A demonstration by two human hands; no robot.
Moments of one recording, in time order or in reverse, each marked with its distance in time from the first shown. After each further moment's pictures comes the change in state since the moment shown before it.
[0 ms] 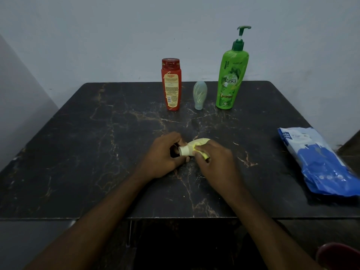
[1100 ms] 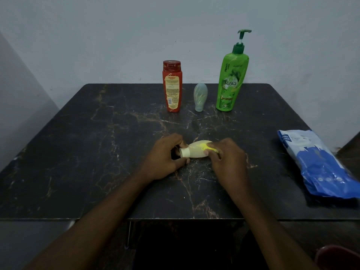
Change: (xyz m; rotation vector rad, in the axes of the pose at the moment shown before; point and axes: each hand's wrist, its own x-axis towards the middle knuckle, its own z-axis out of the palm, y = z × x) left_hand 0.000 -0.002 0.001 0.018 0.000 0.027; right_hand 0.007 0.015 -0.010 -0.003 0.068 0.172
